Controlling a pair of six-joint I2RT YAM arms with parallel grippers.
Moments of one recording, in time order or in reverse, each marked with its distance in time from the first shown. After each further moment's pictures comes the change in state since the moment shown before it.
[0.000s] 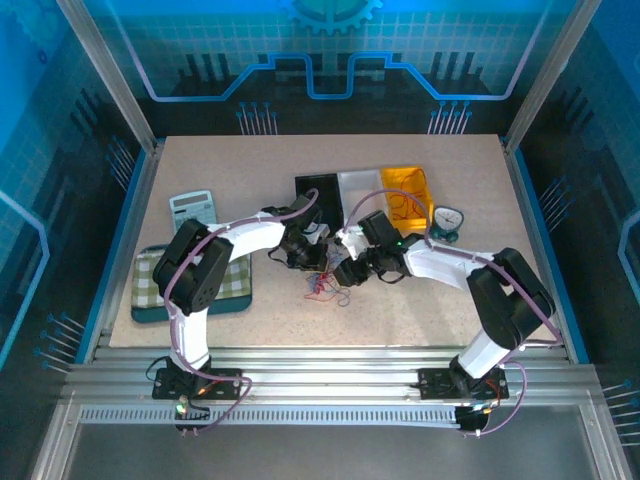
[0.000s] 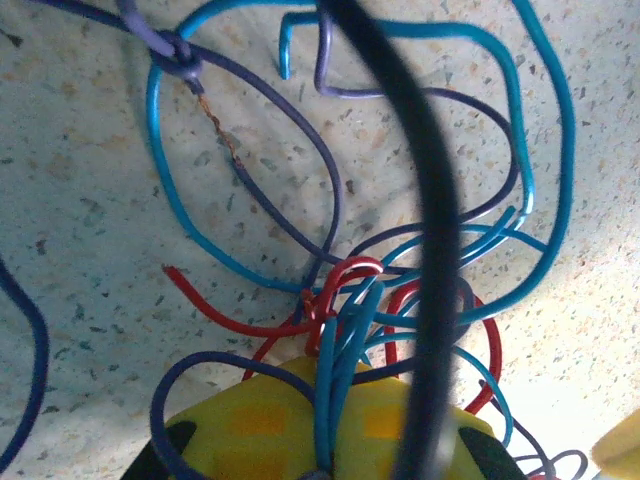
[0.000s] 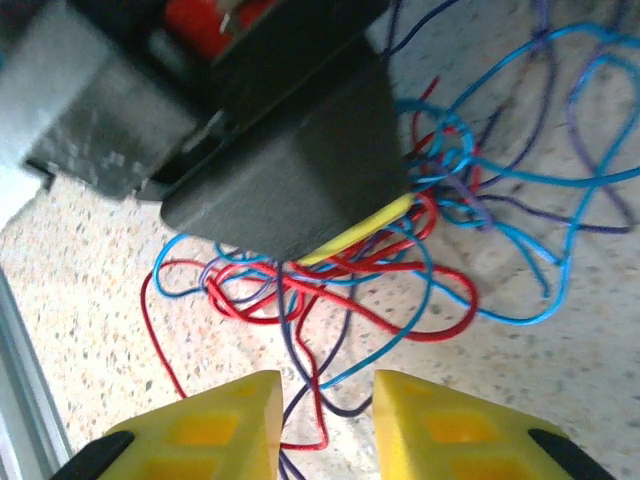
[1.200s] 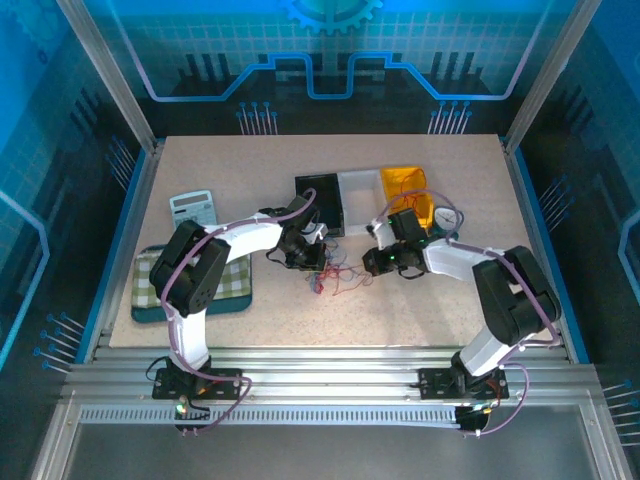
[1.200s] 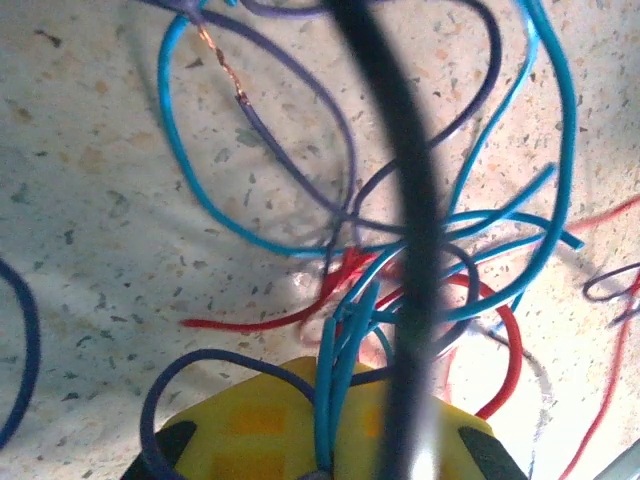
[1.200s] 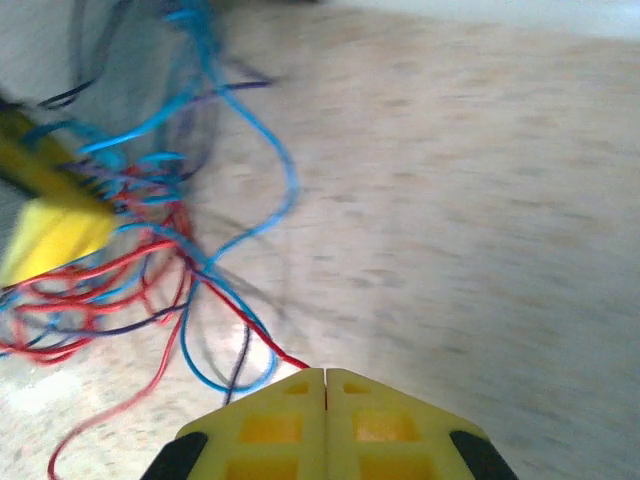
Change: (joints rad) left arm 0.010 -0.021 -0.024 0.023 -0.008 -0.019; right arm -0.231 -0.025 -0.112 0.093 0.084 0.161
